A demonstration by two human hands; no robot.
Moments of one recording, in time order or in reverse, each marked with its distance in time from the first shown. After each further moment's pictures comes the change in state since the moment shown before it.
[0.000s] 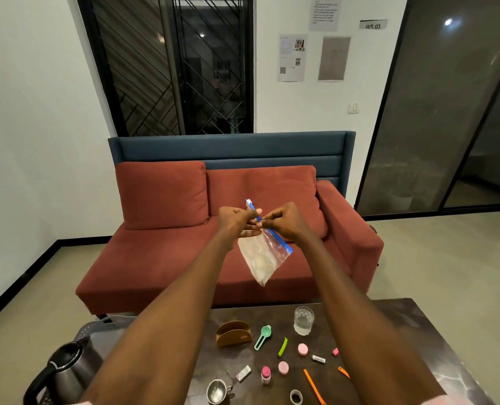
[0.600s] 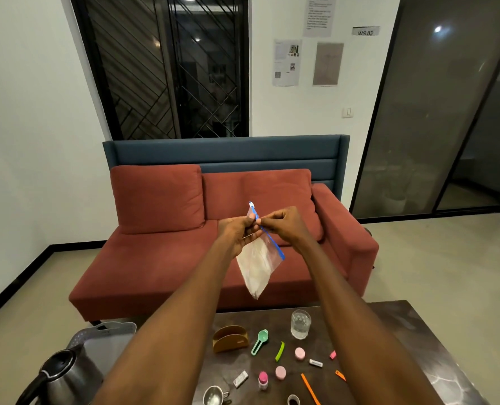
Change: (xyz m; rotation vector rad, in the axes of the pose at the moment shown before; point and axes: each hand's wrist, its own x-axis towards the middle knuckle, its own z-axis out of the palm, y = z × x) left_hand 0.000 -0.010 0.011 -0.319 0.012 -0.156; right_hand -0.009 -0.003 -0.001 0.224 0.081 0.021
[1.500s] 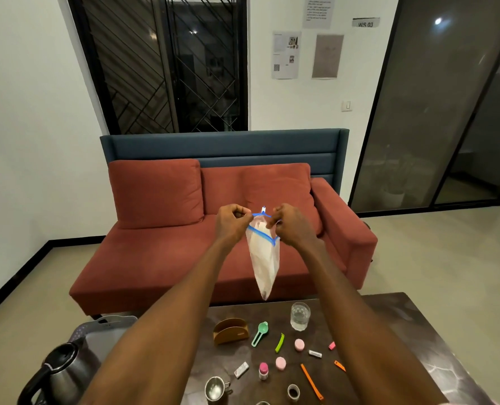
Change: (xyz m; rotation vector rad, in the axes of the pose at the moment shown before) left_hand 0.011 -0.009 -0.021 0.666 0.104 0.562; right_hand -0.004 0.015 -0.003 -0.774 0.050 -0.058
